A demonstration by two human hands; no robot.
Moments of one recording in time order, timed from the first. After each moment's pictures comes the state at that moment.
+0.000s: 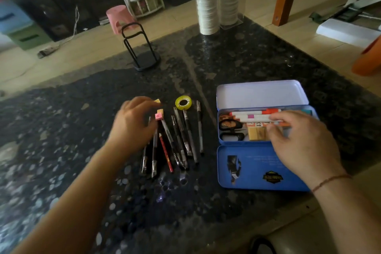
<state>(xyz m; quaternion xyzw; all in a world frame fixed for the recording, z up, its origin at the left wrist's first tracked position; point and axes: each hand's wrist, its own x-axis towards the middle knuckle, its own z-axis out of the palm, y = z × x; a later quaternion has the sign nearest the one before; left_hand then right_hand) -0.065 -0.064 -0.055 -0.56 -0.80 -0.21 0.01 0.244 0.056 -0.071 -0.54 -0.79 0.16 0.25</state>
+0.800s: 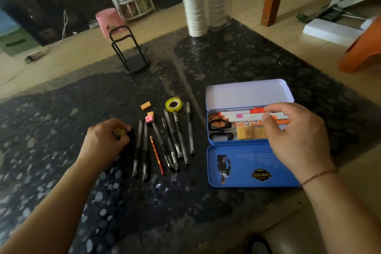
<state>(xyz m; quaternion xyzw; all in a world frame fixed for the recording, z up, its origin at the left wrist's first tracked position) -0.100 -0.095 -0.071 -0.45 -0.87 -0.19 -0.05 0.250 0.063 -0.075 -0.52 -0.74 0.19 0.37</state>
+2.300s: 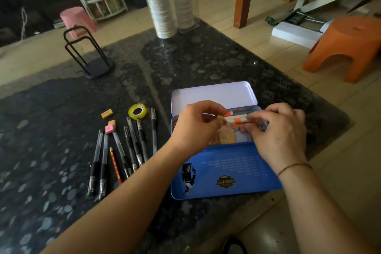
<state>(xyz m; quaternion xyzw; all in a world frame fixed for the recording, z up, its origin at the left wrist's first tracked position) 0.117 0.049 -0.067 -0.50 -0.65 -0.45 -0.36 0.287 0.098 -0.096 -0.61 -0.75 0.09 0.26</state>
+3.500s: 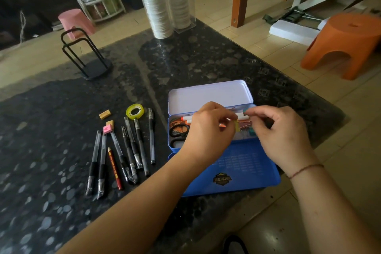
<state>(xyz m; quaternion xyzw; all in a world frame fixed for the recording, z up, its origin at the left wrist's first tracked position) 0.151 0.049 -0.073 -0.63 -0.65 -0.41 -0.15 0.302 0.091 -0.079 -0.54 -0.75 0.22 0.32</state>
